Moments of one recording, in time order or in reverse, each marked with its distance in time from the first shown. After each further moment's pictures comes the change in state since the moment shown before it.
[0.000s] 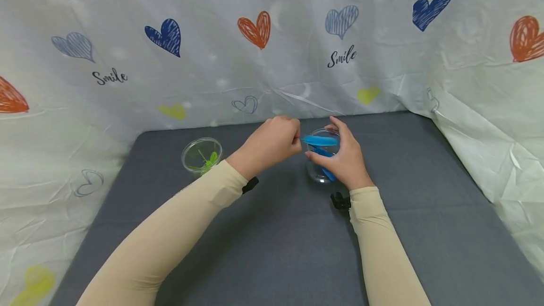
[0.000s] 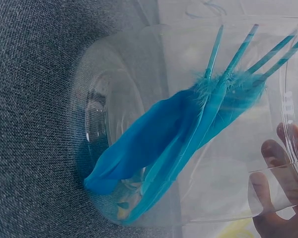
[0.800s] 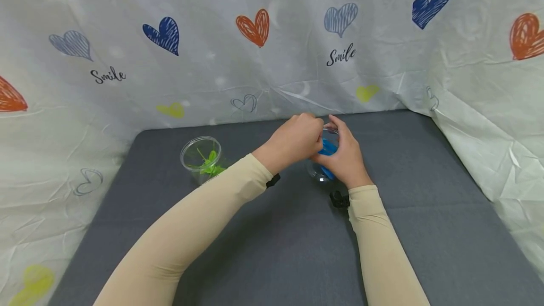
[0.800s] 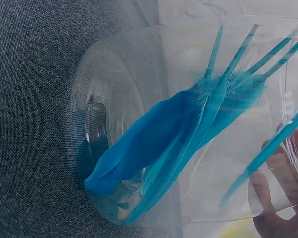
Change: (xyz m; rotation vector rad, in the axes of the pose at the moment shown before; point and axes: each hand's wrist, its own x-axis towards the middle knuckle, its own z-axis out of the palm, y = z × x) left_hand 0.036 0.035 0.010 0.049 -0.081 0.064; right_hand 0.000 0.001 -0.002 0.014 -0.026 -0.002
